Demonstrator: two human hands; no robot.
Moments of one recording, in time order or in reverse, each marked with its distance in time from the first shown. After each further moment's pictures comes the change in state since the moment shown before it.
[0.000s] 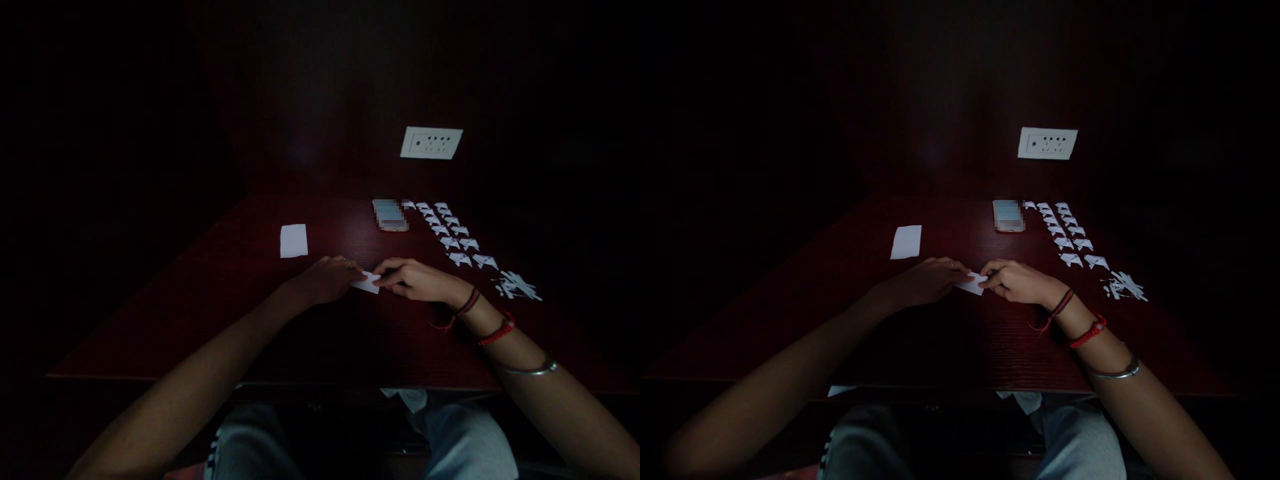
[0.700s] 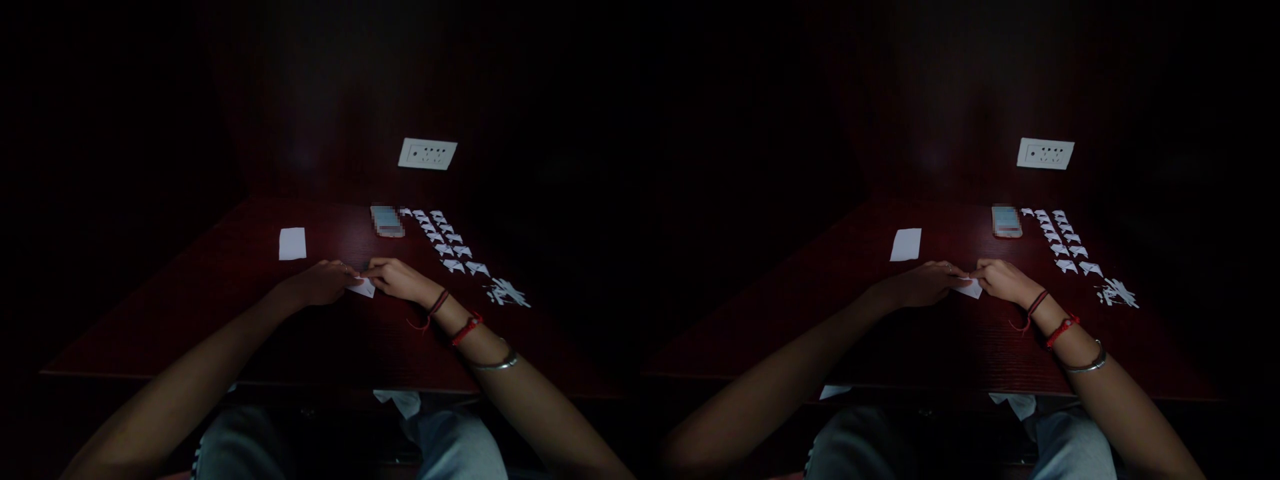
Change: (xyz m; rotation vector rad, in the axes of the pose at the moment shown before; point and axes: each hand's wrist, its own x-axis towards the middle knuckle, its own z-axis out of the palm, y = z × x) left_hand -0.002 0.002 -0.008 0.013 -0.056 0.054; right_hand 0.023 0.002 0.012 -0.061 0.105 0.109
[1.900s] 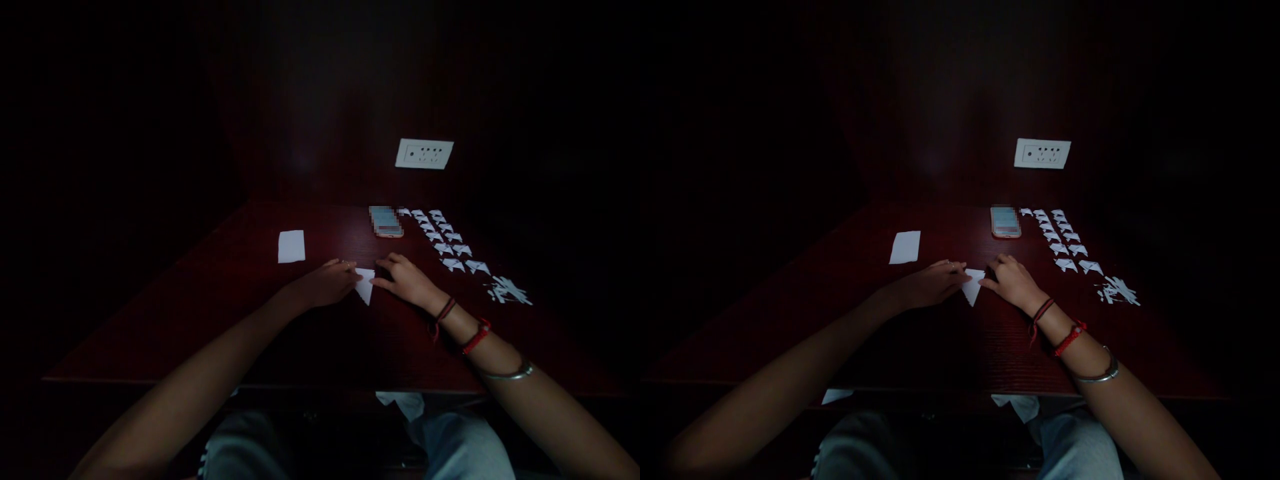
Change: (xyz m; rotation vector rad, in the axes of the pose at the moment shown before) left_hand 0.007 0.003 0.010 0.014 0.106 -0.022; right_hand -0.016 0.004 0.007 -0.072 0.132 0.354
